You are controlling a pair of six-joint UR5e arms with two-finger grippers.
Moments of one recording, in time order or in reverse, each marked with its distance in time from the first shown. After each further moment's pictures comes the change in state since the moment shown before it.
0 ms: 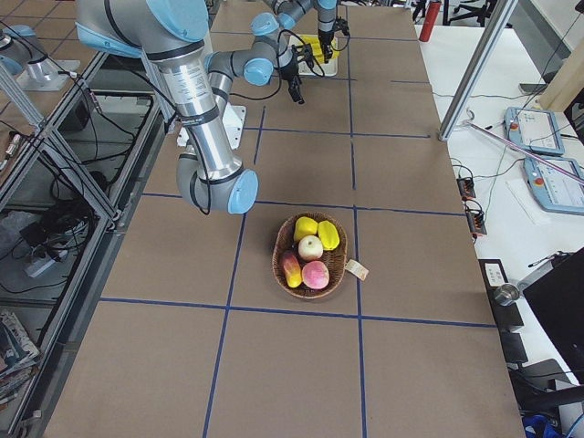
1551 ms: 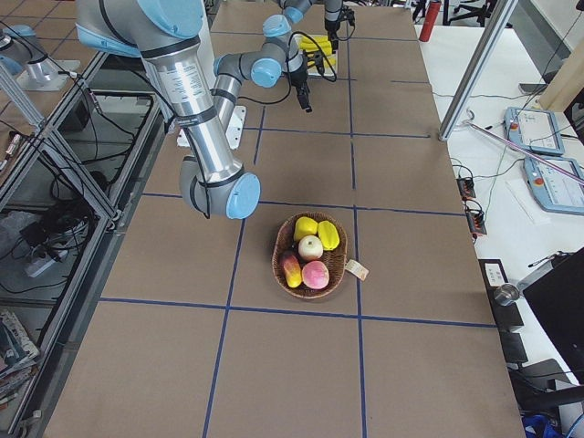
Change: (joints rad) left arm -0.140 0.029 0.016 0.032 -0.003 0.289; right arm 0.131 -0.042 0.007 -0.087 0.121 -0.116
